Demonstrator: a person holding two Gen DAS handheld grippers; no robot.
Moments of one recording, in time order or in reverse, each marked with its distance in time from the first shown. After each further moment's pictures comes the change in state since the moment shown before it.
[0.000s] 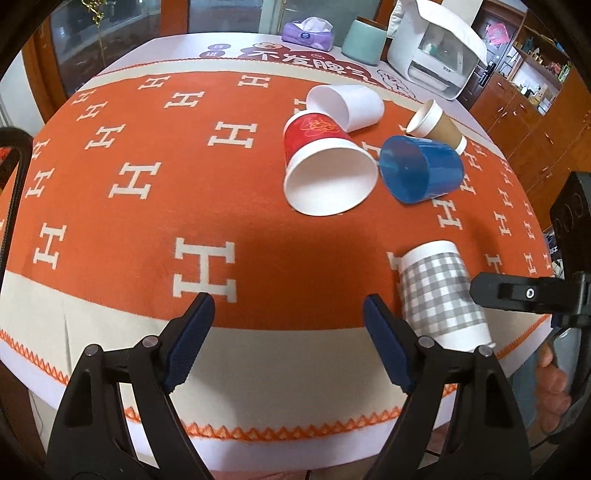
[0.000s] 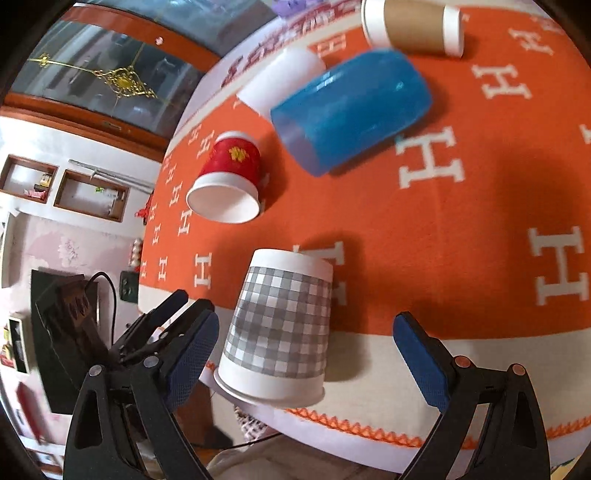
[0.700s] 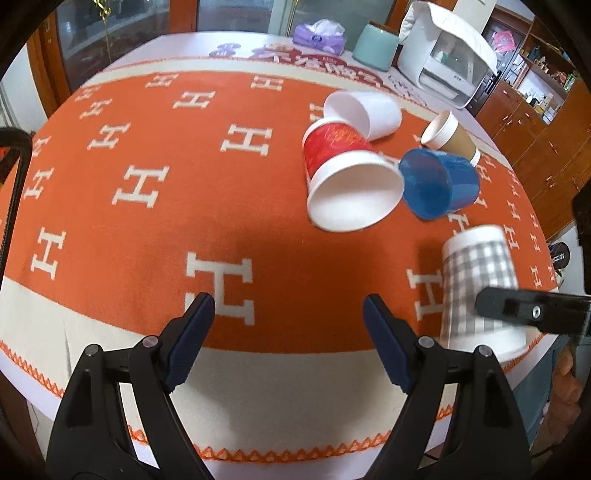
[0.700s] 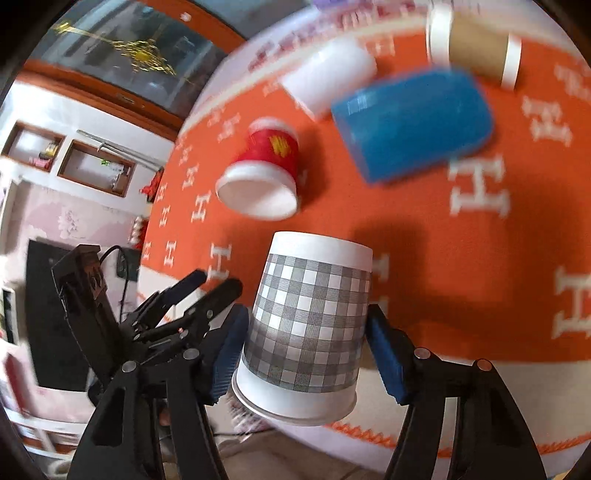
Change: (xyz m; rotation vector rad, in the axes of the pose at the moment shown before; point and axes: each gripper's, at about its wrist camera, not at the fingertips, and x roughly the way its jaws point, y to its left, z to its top) left arm 0.010 0.013 0.011 -0.024 -0.030 0.007; right arm 0.003 0.048 0.001 -0.177 -0.108 -0.100
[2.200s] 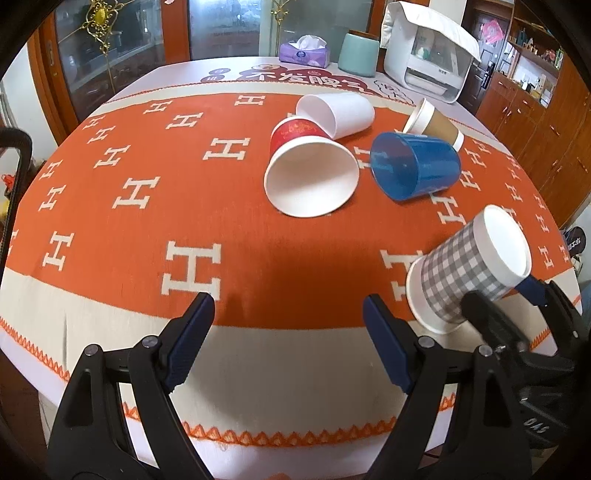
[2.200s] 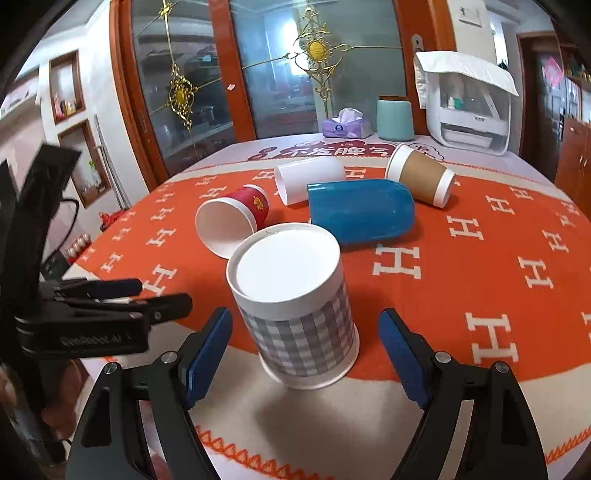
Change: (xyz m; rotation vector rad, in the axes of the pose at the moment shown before) left arm -0.012 -0.040 -0.035 0.077 -0.080 0.074; right arm -0.017 -0.003 -0.113 -0.266 -0.498 -0.231
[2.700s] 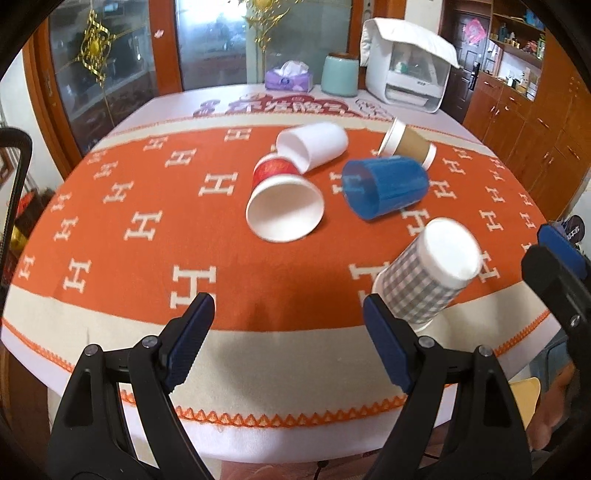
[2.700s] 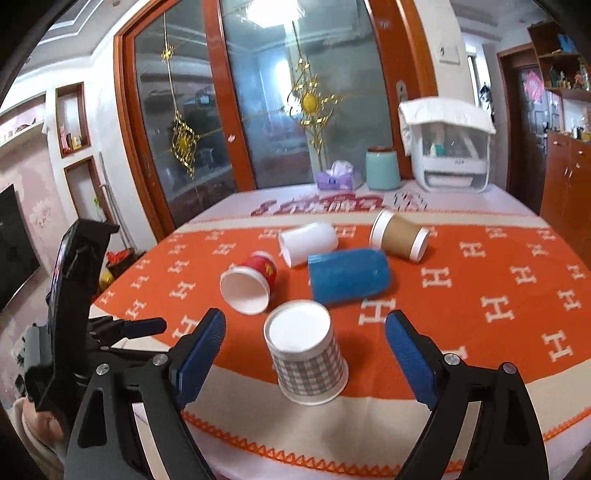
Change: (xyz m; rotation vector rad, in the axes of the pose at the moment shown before) left arm -0.051 -0.025 0.005 0.071 -0.092 0.012; right arm -0.099 0.012 0.033 0.009 -0.179 -0.035
